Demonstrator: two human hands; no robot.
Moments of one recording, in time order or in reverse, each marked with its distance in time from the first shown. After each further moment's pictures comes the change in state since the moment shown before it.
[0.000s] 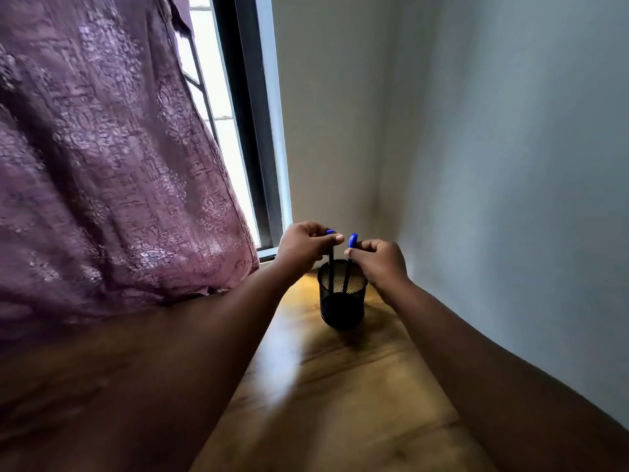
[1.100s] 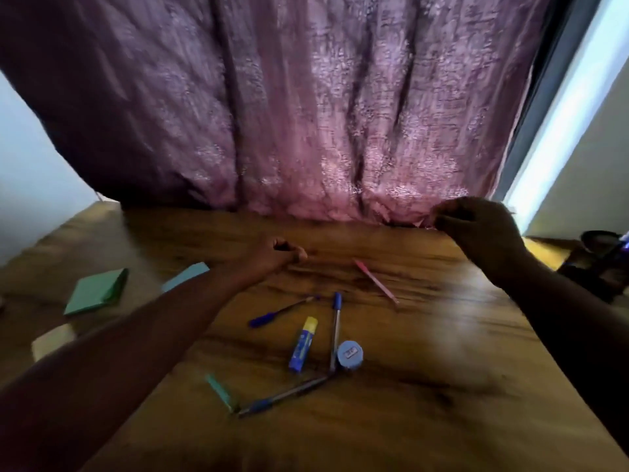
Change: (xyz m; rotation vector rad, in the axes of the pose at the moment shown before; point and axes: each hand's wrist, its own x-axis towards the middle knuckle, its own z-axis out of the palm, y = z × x) left_hand -0.289 -0.111 -0.359 0.286 0.275 -0.271; right_hand -0.204 -0.109 0.163 -0.073 -0.409 -0.410
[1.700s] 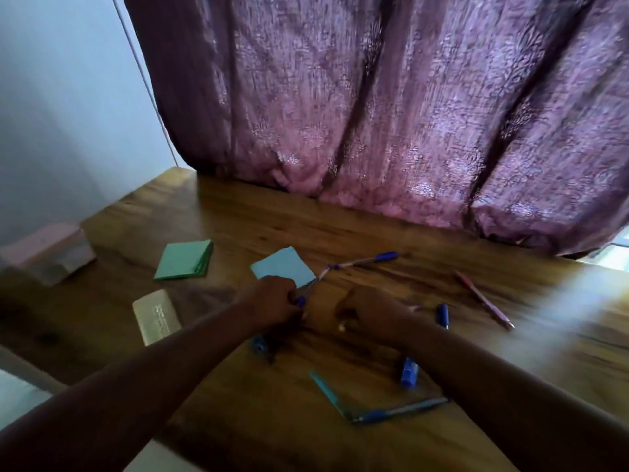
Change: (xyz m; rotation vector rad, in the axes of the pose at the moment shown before) left_hand -0.060 -0.159 -0.102 0.641 -0.063 -0.161; right_hand -0.067 -0.034 0.284 -0.737 -0.985 -0.435
